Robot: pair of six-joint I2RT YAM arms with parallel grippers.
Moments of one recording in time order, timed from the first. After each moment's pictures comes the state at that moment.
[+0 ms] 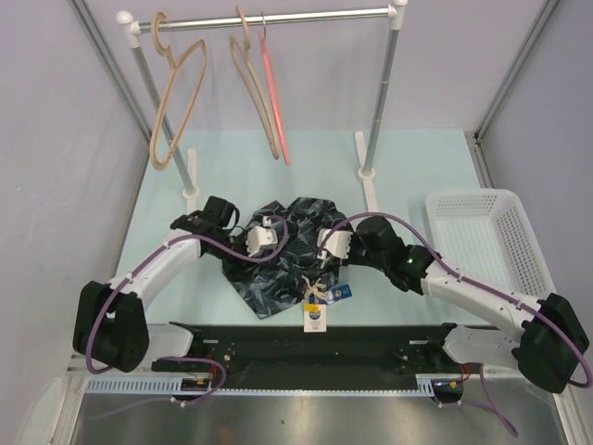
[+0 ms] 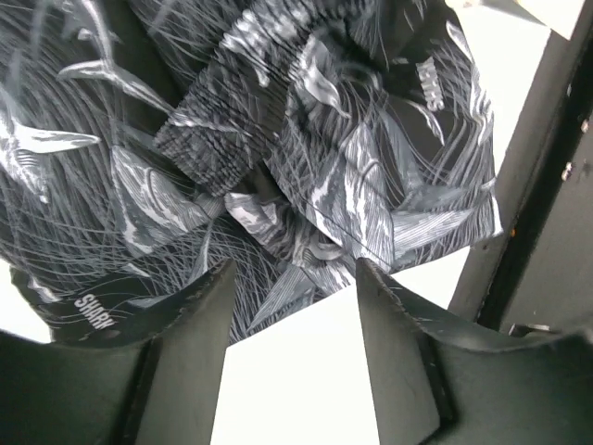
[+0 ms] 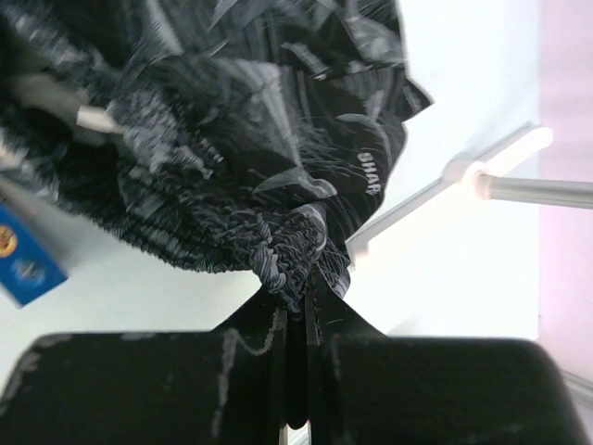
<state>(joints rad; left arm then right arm) -0.34 1.29 0.85 -0.83 0.54 0.89 0.80 1.15 0.75 -0.24 0.11 -0.78</state>
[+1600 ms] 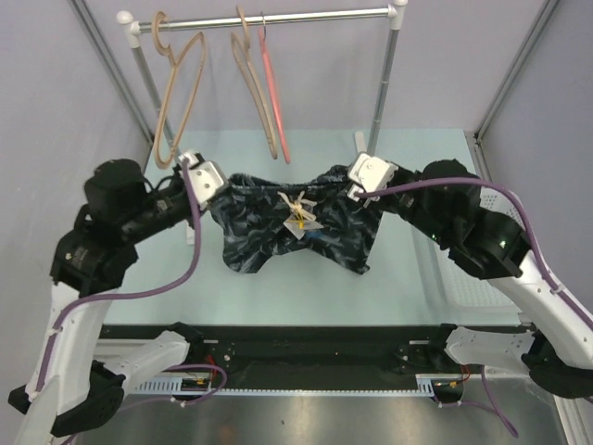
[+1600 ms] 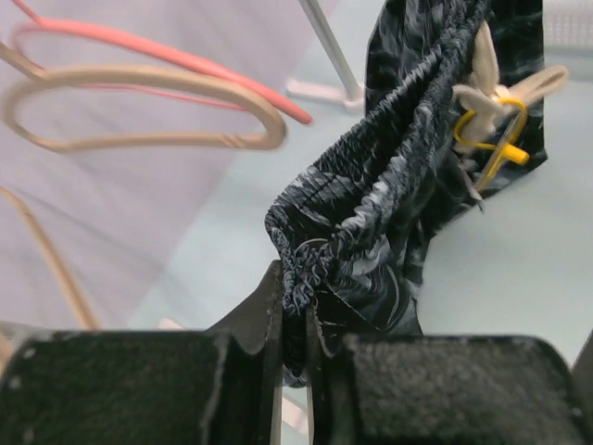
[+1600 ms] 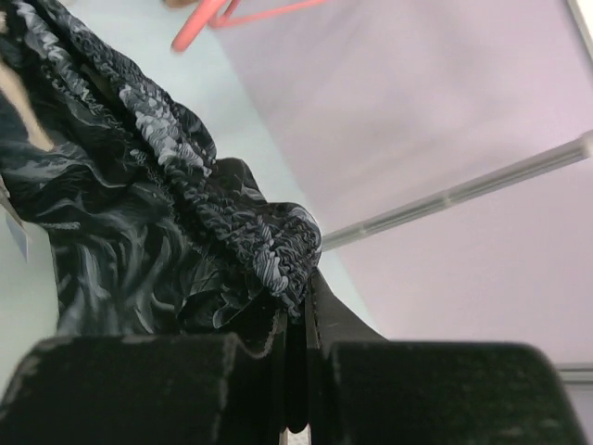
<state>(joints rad) -0.45 0.96 1.58 -0.92 0.35 0.57 0.87 1.07 1.53 -0.66 0.23 -0.72</state>
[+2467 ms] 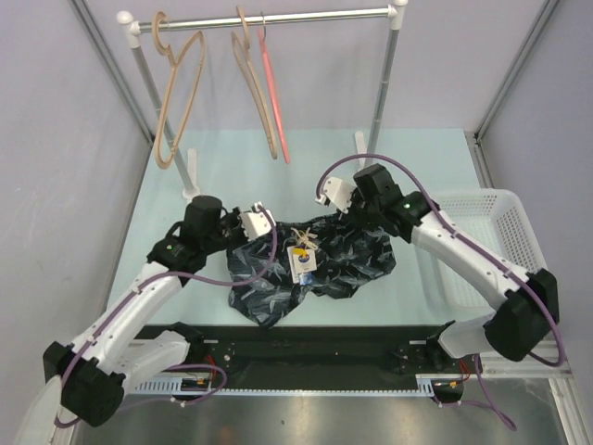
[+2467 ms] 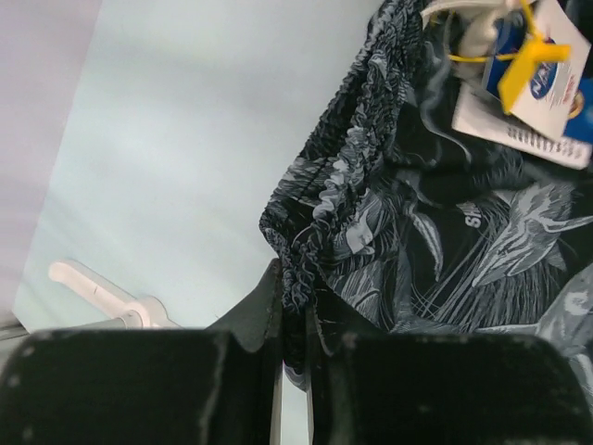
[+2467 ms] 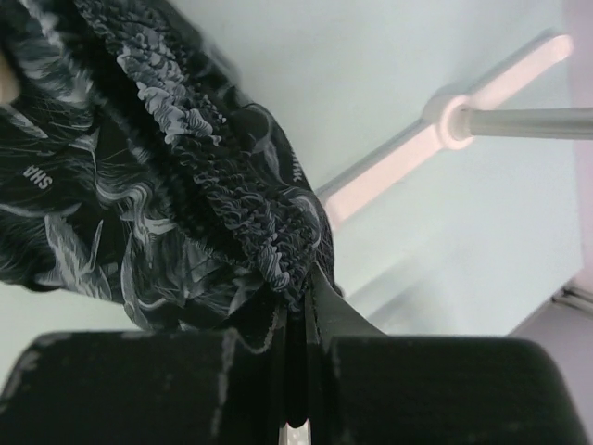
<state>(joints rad) -0.46 0.94 0.86 -0.52 0.24 0.72 0.65 1.35 1.26 -0.69 0.06 -0.65</state>
